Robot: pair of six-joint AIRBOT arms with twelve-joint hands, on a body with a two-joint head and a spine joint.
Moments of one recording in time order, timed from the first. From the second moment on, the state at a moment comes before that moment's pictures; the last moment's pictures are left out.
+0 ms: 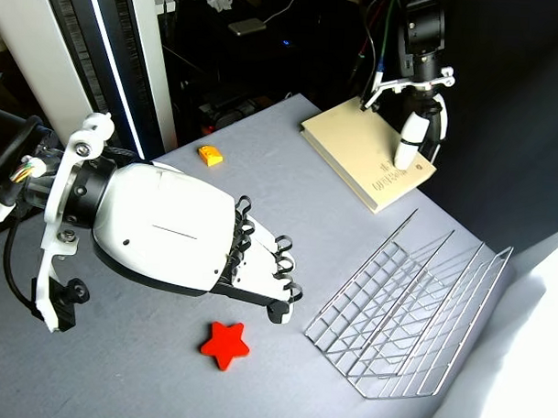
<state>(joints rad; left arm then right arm) 0.71 -0.89 1.33 0.48 0.39 -1.21 -0.17 -0.89 1.01 -1.71 0.12 0.43</state>
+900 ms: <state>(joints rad) 0.64 -0.83 1.35 0.58 0.21 -1.13 -0.19 -0.88 1.00 -1.71 0.13 0.43</state>
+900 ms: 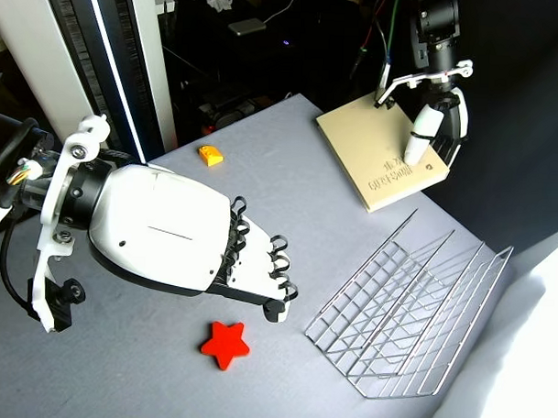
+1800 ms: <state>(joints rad) 0.65 -0.78 1.44 0.51 -0.23 -0.89 -0.20 -0.78 0.92 -1.70 0.08 0.42</state>
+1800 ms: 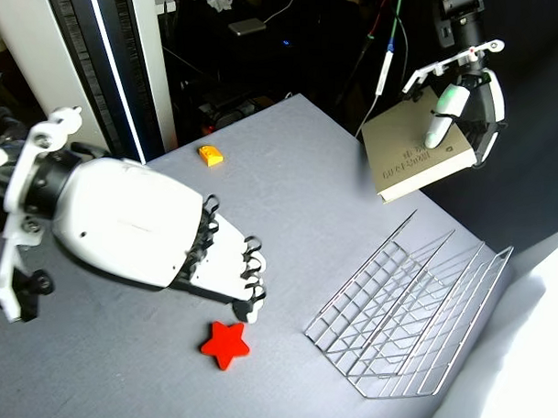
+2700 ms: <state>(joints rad) 0.62 -0.76 1.50 0.23 -0.55 -0.25 -0.20 -0.78 0.91 -1.70 0.08 0.42</state>
